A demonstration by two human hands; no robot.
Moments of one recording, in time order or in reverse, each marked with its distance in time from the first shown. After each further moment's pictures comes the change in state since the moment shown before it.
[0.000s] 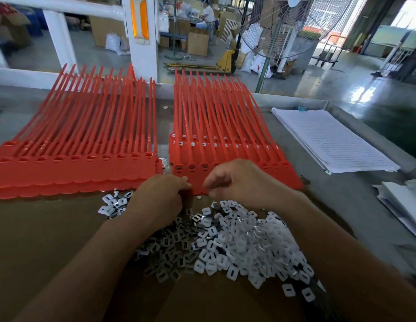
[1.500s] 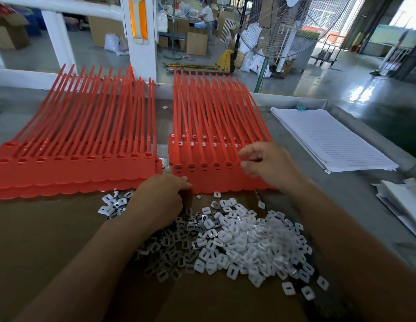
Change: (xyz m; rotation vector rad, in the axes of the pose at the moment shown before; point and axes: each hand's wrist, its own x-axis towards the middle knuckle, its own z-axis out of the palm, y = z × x) left_hand 0.000 0.005 -0.005 -0.038 -0.032 -0.033; right_hand 0.004 0.044 -0.027 0.103 0.389 0.190
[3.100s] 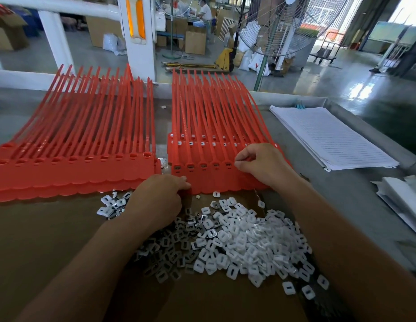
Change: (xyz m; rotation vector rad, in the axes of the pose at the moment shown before) left_hand 0.001 -0.002 0.003 0.015 0.021 0.004; right_hand 0.012 0.004 0.008 -0.155 0.006 0.005
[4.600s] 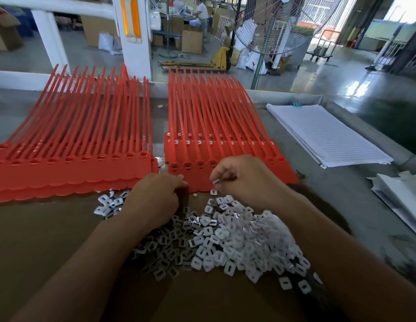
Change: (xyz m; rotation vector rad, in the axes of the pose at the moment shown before) left_hand 0.004 -0.003 0.002 0.005 0.010 0.018; right_hand -0.041 -0.035 0.006 0.098 -0.210 -0.150
